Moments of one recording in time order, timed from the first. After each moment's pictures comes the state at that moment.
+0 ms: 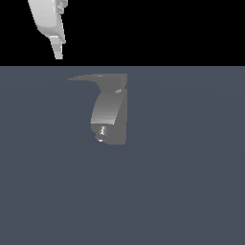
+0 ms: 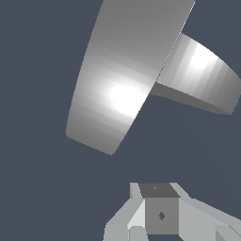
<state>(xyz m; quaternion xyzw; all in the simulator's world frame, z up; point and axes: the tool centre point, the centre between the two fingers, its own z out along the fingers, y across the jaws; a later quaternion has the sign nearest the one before) -0.014 0.176 0.313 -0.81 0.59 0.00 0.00</state>
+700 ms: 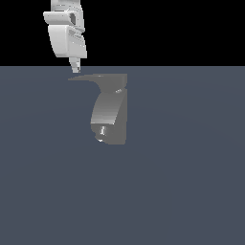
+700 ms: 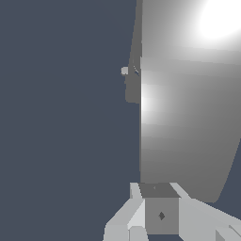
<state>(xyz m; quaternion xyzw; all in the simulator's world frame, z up) 0.068 0.162 0.272 -0.70 0.71 0.00 0.00</state>
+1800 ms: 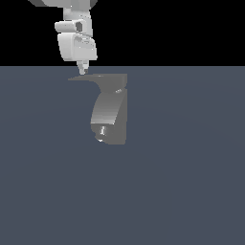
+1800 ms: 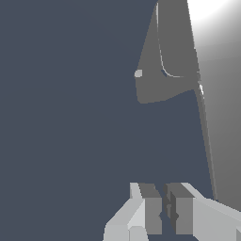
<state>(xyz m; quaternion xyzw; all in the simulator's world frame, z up) 0.114 0.147 0.265 -0.63 0.78 0.00 0.01</state>
